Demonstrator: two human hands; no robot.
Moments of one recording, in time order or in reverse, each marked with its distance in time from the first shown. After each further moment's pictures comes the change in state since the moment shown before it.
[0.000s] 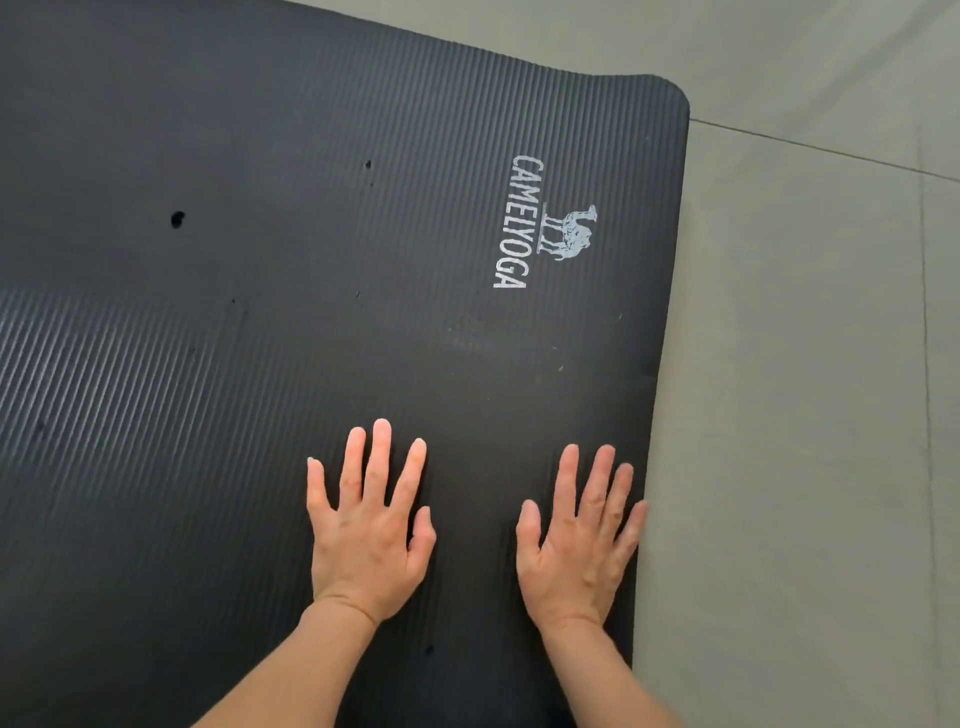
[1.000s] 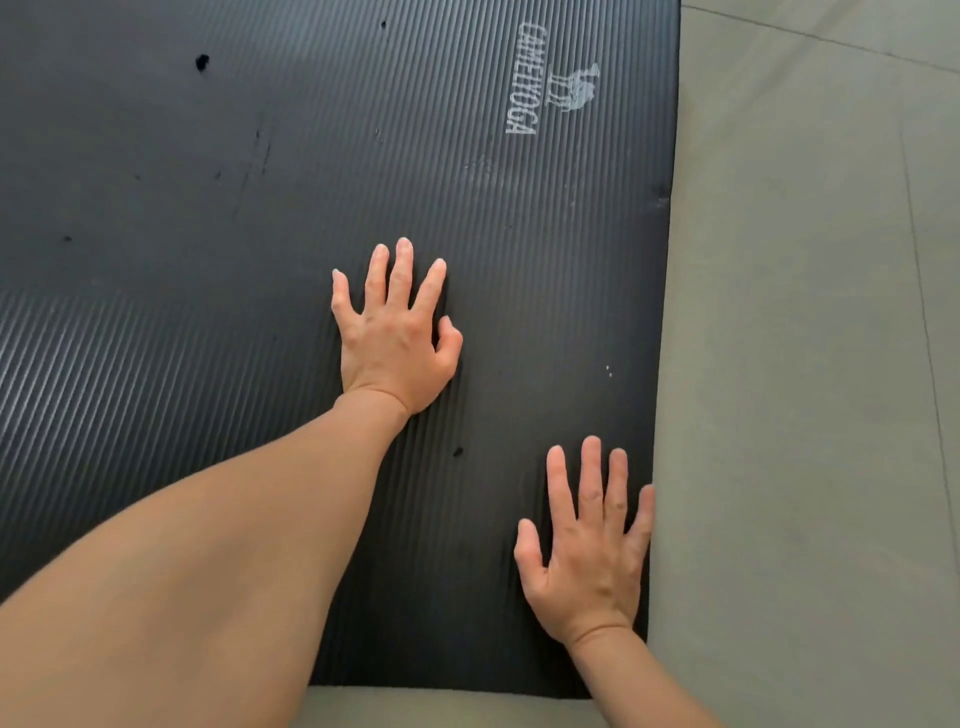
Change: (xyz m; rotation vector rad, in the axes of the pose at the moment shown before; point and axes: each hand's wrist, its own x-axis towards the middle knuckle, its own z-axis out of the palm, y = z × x) left_hand -0.004 0.003 -0.001 -0.113 0.128 -0.018; right_hand -0.157 0.041 0.012 -0.097 0.001 -0.208
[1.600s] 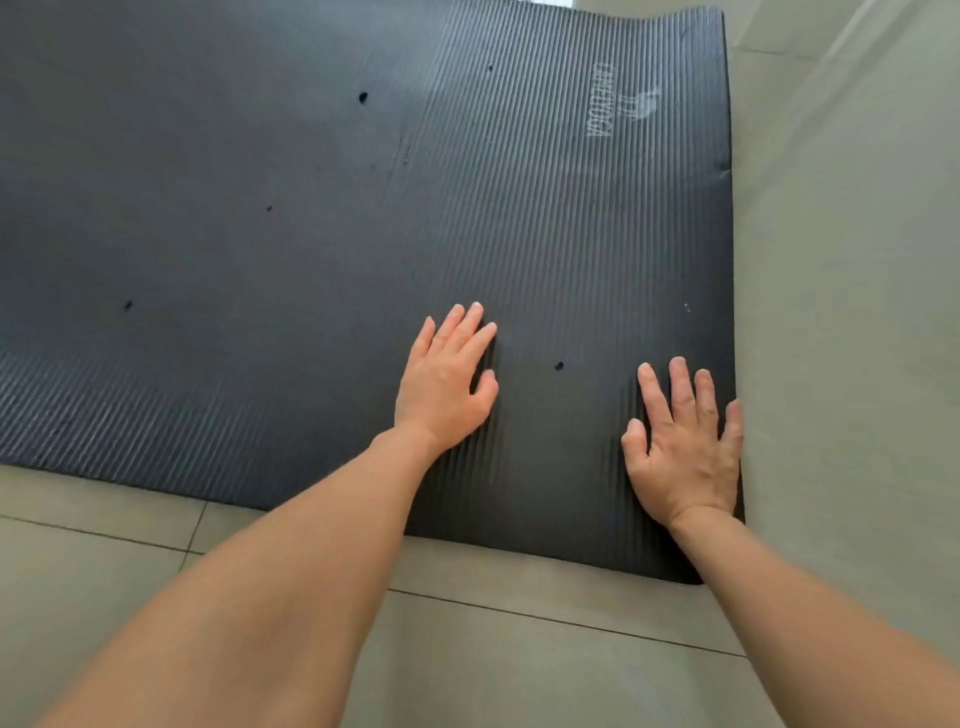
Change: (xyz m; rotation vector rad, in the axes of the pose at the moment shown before) left_hand -0.126 -0.059 -0.005 -0.303 0.036 0.160; right_hand -0.005 -0.005 -0.005 0.041 -0.017 0.081
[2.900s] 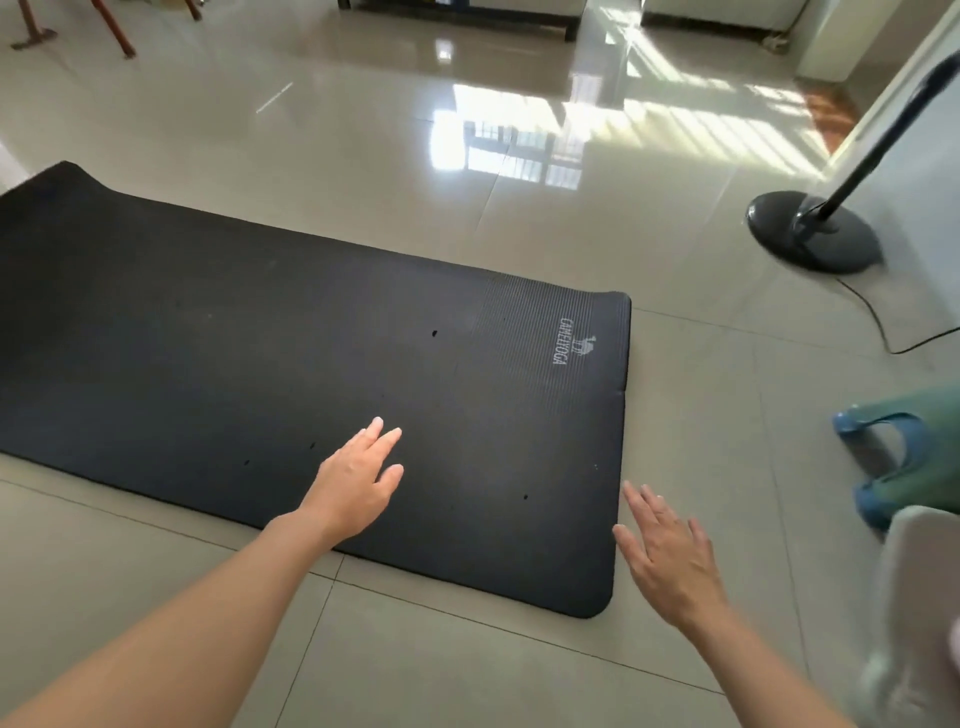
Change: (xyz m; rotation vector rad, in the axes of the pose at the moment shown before) left_hand -0.104 0.109 -0.379 -0.047 -0.217 -0.373; right_hand -0.102 0.014 -0.359 0.170 -0.292 -0.134
